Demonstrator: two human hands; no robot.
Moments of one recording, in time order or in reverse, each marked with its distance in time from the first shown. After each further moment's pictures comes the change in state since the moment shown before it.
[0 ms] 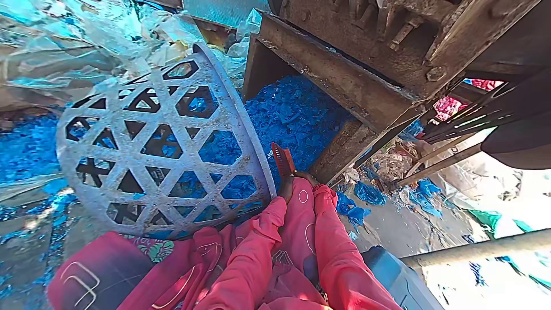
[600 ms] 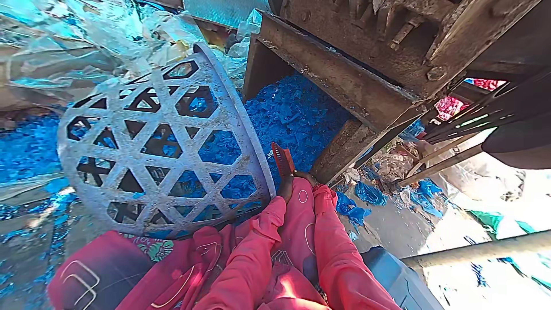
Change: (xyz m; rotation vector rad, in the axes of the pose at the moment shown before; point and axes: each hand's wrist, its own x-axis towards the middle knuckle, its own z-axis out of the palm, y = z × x) left_hand 0.000 0.000 -0.002 0.029 -0.016 -0.006; right_hand -0.003 -0.006 0.004 0.013 0.008 0.013
